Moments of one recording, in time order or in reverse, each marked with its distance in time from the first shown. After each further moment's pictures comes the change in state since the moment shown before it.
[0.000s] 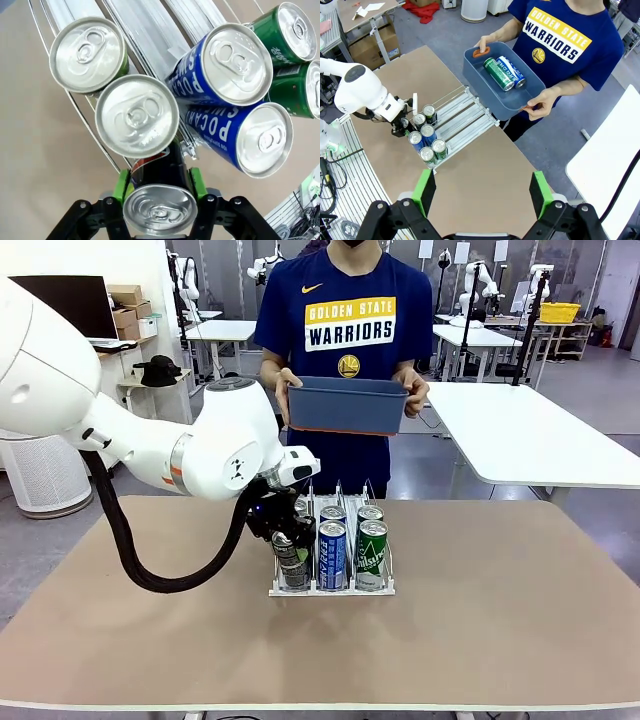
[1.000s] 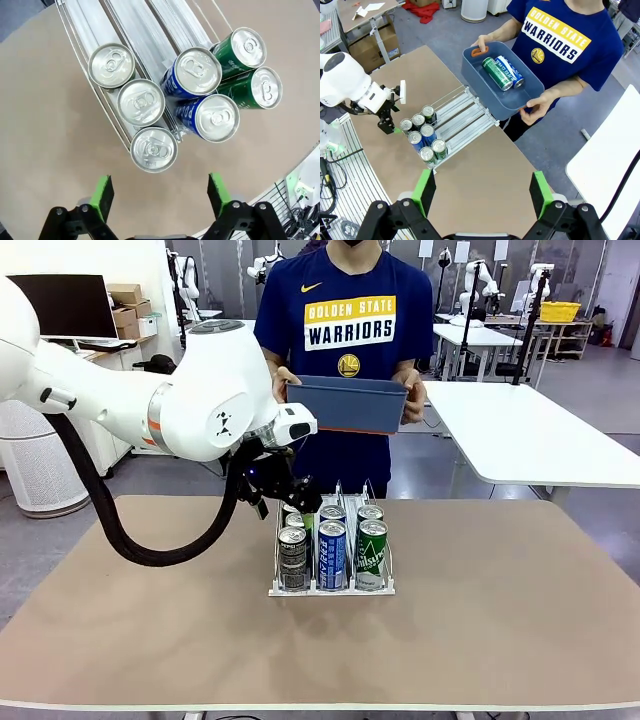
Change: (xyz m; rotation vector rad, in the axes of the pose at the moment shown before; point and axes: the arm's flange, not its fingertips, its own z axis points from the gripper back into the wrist) left arm -0.004 -0.015 0.078 0.021 -0.060 0.037; right arm 0.000 0.000 0.000 0.000 0.000 0.000
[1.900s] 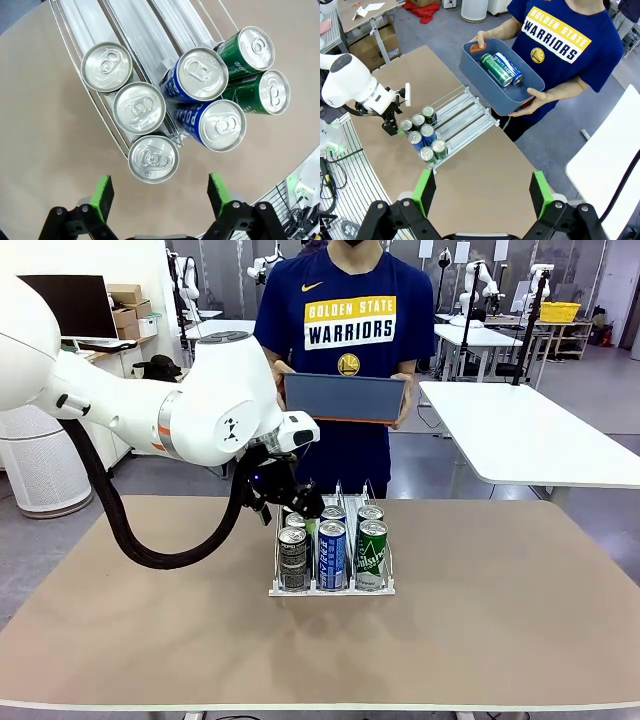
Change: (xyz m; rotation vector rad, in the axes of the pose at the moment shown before) left arm 0.006 0.002 -0.017 -0.010 0.024 0.005; right arm 0.000 0.000 0.000 0.000 0.000 0.000
